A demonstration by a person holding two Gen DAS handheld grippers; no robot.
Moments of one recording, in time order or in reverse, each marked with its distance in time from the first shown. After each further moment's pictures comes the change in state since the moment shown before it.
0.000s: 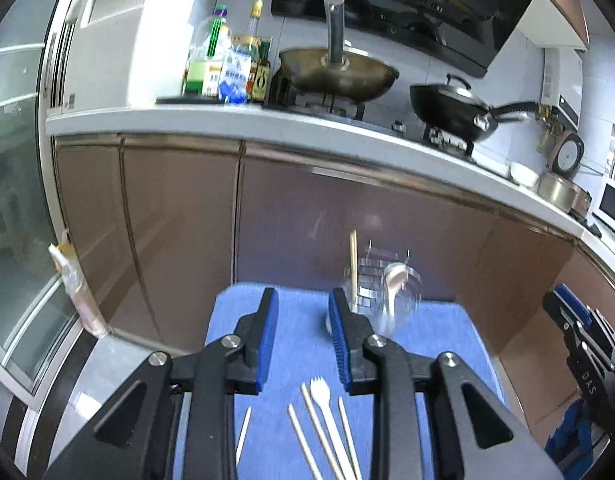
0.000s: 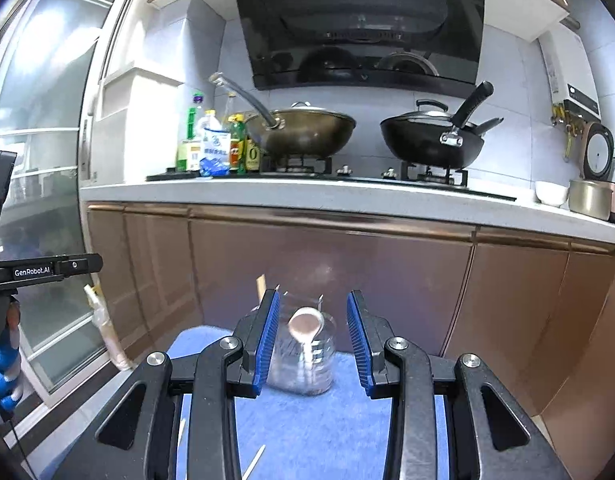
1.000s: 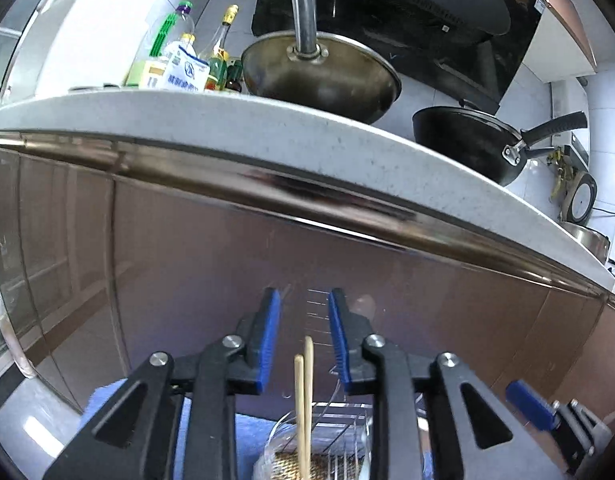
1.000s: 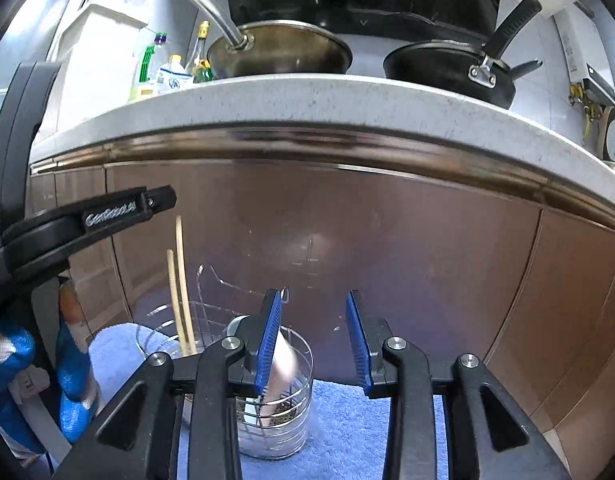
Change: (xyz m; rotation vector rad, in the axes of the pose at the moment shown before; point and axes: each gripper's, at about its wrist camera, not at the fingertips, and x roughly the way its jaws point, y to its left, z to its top) left arm 0.226 -0.070 0.044 -0.055 -0.295 -0.038; right arm 0.206 -0.029 -0.038 -0.022 0.038 -0.062
